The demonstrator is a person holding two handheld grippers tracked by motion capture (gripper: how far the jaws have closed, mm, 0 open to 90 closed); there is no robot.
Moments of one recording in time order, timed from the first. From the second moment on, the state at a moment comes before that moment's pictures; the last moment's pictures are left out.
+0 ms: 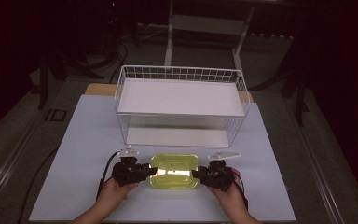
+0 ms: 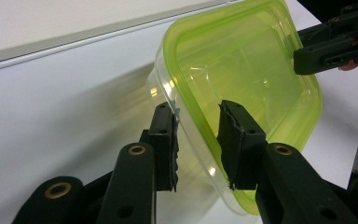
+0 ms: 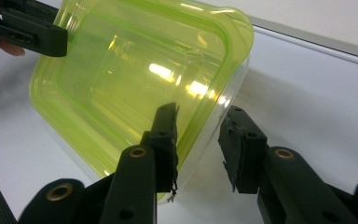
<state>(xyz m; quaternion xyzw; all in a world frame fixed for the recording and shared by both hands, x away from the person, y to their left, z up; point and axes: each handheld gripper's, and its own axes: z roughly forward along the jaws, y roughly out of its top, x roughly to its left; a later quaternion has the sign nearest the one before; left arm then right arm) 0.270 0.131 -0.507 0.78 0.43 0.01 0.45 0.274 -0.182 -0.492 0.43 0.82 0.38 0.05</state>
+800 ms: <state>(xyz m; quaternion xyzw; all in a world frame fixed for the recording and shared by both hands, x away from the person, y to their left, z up) 0.258 0.122 -0.487 0.78 0.43 0.04 0.44 0.266 -0.189 -0.485 0.43 0.81 0.40 0.03</state>
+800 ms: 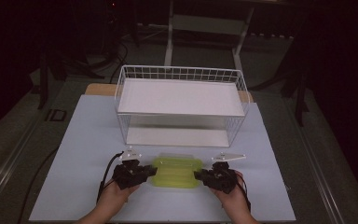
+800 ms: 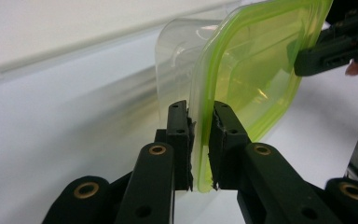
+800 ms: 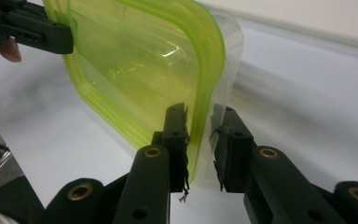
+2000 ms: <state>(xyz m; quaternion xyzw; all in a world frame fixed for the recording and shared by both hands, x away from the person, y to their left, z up) 0.346 0.114 -0.490 0.74 0.47 0.06 0.48 0.347 -0.187 -0.473 0.47 0.76 0.43 0.11</state>
